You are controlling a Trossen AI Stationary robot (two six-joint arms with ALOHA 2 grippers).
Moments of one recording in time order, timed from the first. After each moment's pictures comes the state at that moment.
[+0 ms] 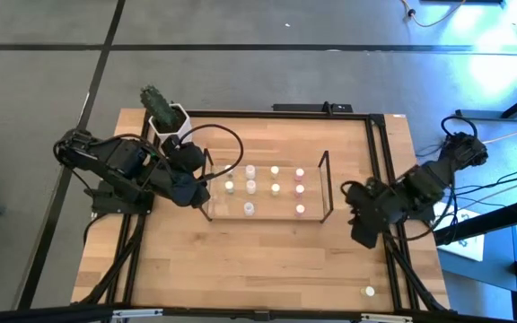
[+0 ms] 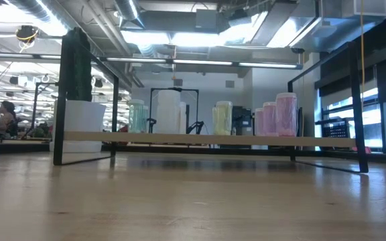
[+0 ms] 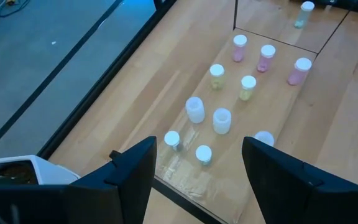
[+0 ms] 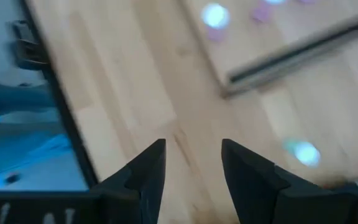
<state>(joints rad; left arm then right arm) -0.38 1.41 1.79 -1.48 -0.70 -0.78 0.61 1.26 1.45 -1.40 0.16 1.01</state>
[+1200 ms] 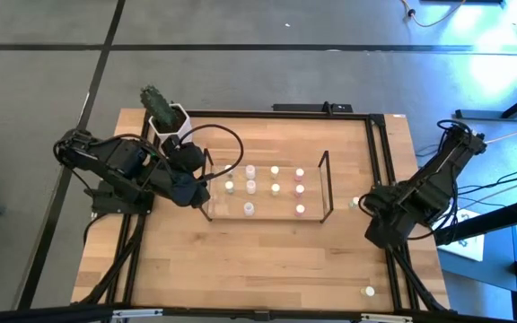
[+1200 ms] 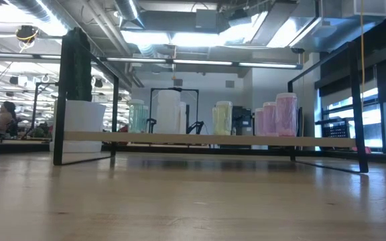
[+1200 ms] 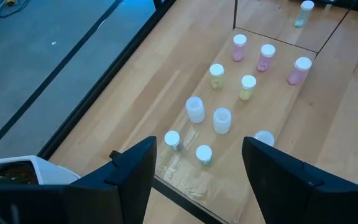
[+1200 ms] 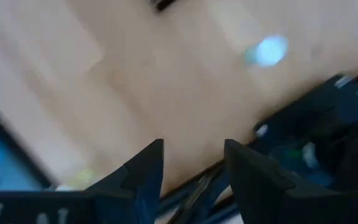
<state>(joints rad) -0.38 1.41 1.79 -1.48 -0.69 -0.78 0.83 1.07 1.07 -1.45 0.12 1.46</state>
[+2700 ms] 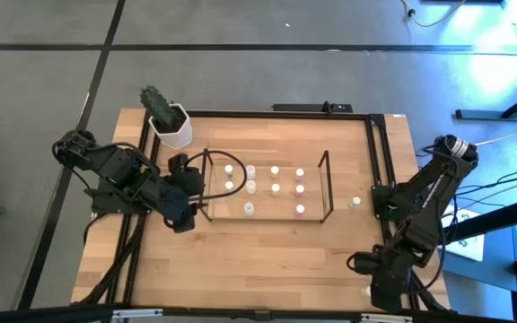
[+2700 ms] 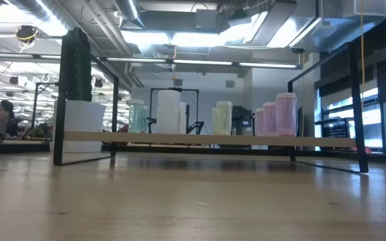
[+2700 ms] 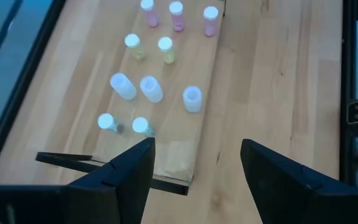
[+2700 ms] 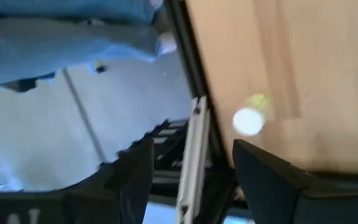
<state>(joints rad) -0.49 1.41 1.79 -1.43 -0.45 -0.60 1.00 1.35 1.07 -0.76 -0.22 1.38</state>
